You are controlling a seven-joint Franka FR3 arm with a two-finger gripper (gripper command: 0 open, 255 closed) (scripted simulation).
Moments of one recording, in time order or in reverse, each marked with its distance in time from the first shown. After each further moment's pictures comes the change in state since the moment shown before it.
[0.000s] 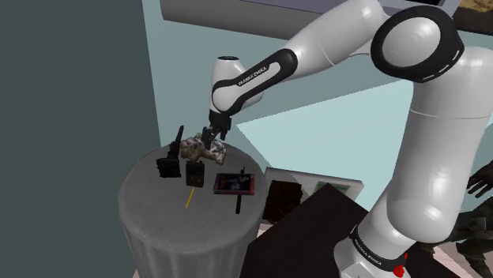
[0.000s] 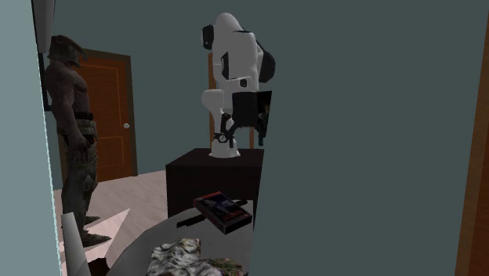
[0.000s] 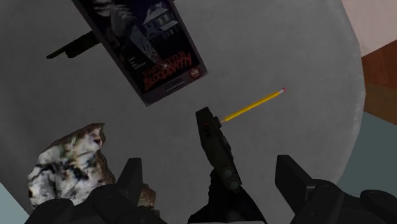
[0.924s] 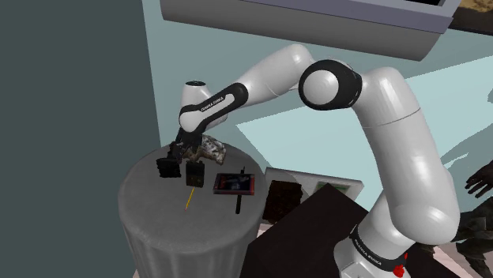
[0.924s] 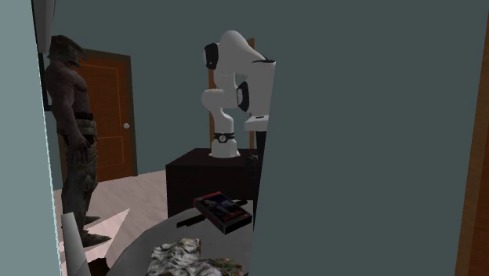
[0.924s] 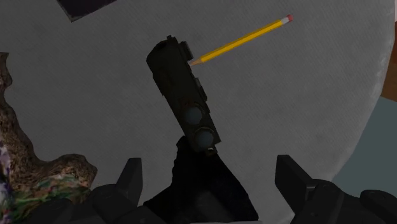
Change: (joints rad) arm 0.076 0.469 0.010 0.468 -0.026 0.017 0.009
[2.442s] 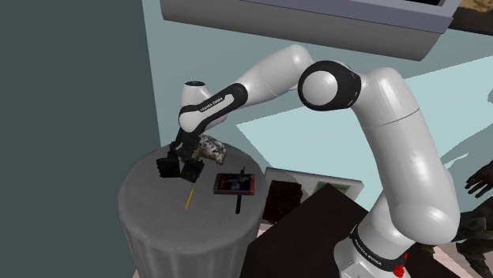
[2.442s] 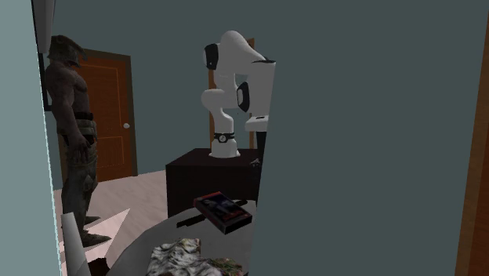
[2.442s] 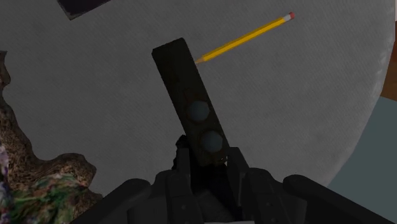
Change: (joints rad) arm 0.002 0.006 0.000 0.008 0.000 -0.002 0.001
